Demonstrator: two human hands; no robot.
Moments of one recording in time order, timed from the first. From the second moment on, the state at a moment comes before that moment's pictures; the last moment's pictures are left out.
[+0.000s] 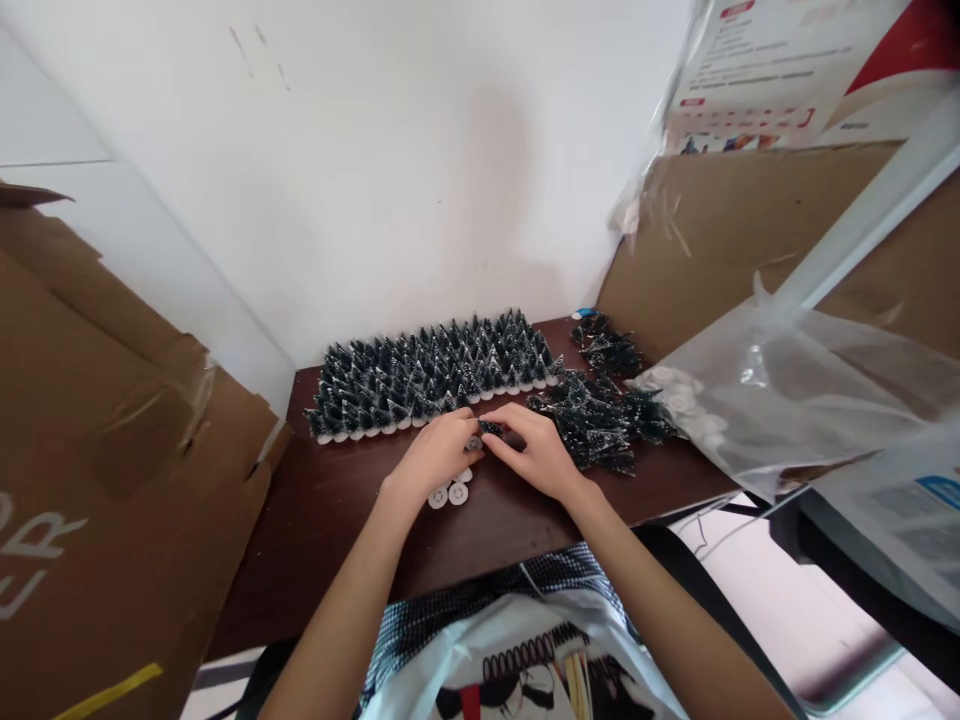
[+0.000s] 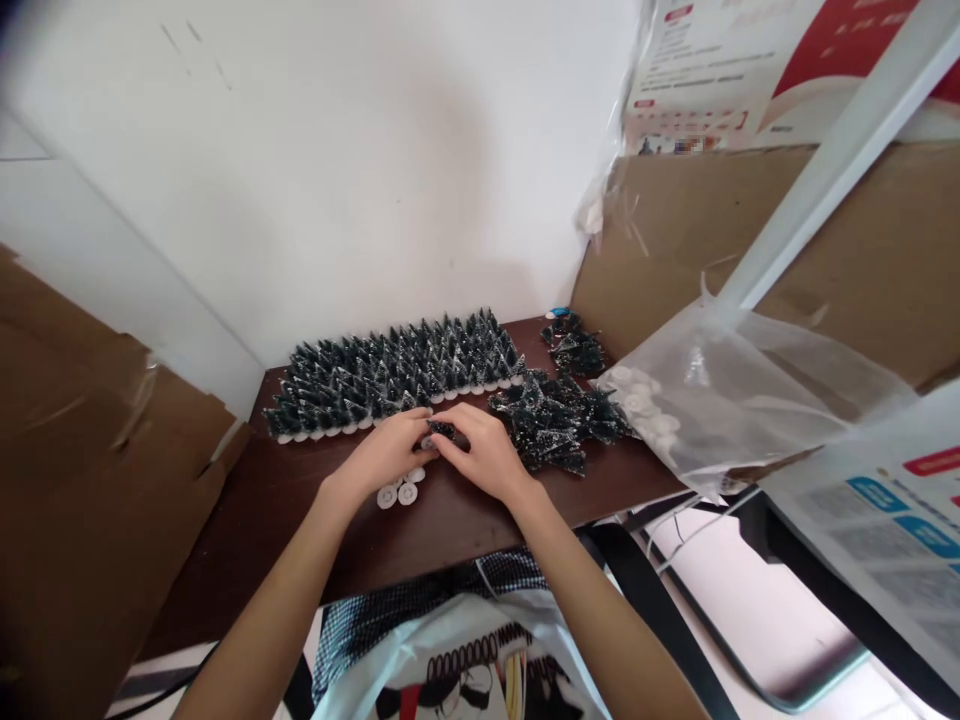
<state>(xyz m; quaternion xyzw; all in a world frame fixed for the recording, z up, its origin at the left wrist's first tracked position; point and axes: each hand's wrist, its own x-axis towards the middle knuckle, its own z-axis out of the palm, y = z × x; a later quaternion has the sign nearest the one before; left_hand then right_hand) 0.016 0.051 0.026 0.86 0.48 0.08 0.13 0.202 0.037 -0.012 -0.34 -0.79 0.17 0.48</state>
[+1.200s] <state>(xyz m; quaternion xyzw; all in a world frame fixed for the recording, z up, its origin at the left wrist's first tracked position) 0.014 0.071 0.017 0.77 0.45 0.23 0.39 0.200 0.037 0.002 -0.33 -0.76 0.21 0.53</state>
